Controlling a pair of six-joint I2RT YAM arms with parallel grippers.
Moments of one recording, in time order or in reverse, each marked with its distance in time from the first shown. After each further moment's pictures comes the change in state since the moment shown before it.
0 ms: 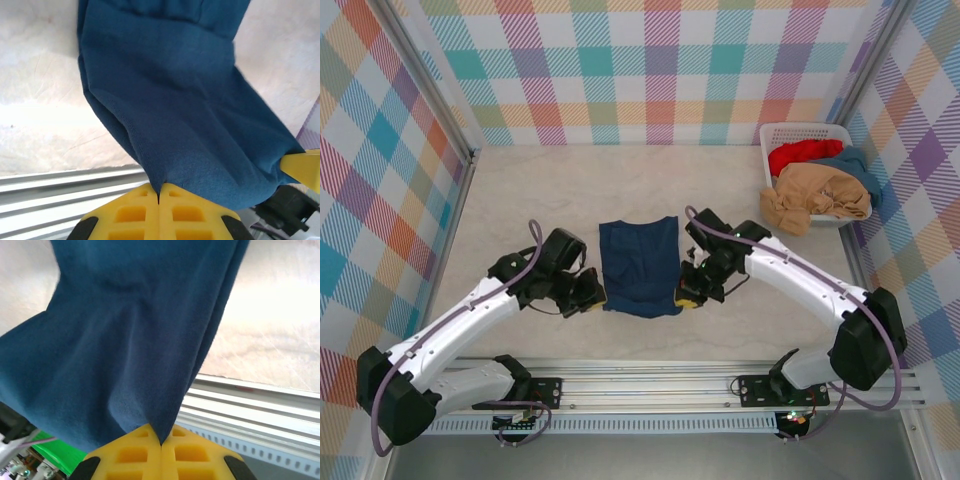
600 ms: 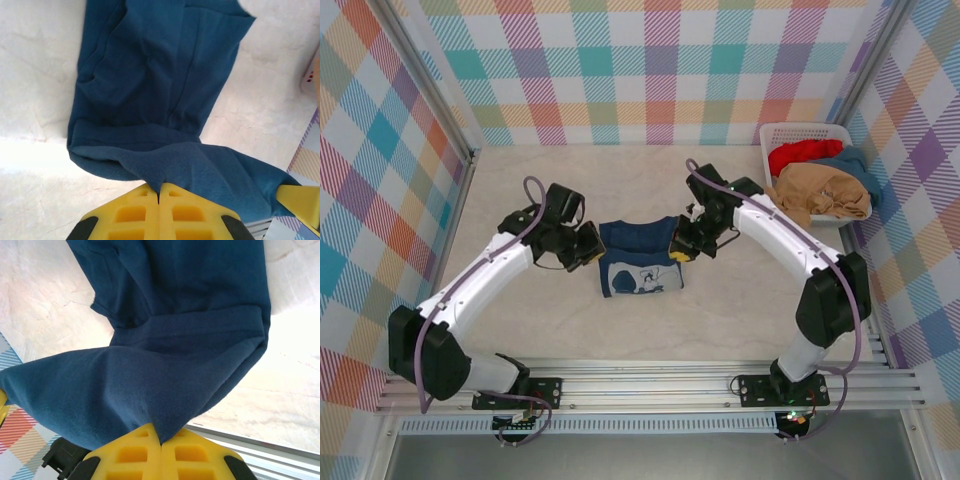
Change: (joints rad) left arm 0.182 0.277 0.255 0.060 -0.055 0.075; right arm -0.150 0.267 0.345 -0.040 0.023 -0.072
